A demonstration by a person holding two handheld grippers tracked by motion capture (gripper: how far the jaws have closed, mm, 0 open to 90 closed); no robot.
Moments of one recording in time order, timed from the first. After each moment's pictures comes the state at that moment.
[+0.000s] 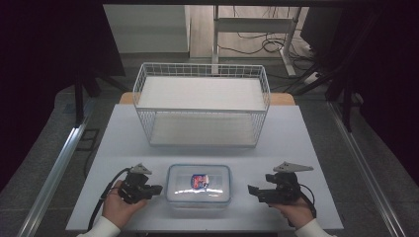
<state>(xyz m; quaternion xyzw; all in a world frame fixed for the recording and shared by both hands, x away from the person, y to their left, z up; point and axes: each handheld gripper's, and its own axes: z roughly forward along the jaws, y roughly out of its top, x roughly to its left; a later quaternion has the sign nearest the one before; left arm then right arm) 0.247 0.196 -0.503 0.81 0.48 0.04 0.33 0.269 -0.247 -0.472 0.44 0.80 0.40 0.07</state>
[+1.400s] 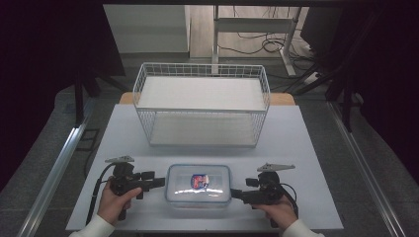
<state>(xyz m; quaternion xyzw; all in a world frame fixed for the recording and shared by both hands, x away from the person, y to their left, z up) 0.259 0.217 -0.502 0.71 0.50 -0.07 0.49 0.275 -0.210 -0.490 0.43 0.79 0.43 -0.03</state>
